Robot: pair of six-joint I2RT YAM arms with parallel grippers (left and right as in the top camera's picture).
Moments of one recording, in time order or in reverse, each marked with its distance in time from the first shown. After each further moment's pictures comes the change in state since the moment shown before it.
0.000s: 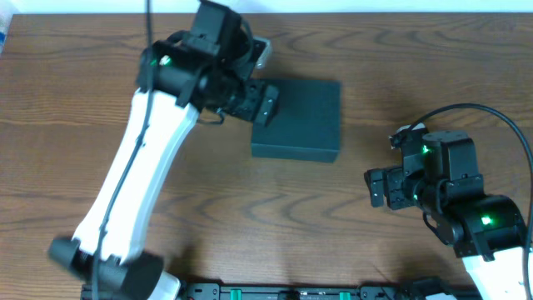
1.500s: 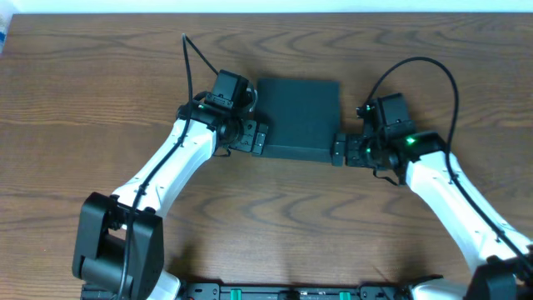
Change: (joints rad) left arm 0.012 0.032 -0.717 0.650 -0.118 -0.086; right arm 0.059 0.527 -0.002 0.341 -0.060 0.318
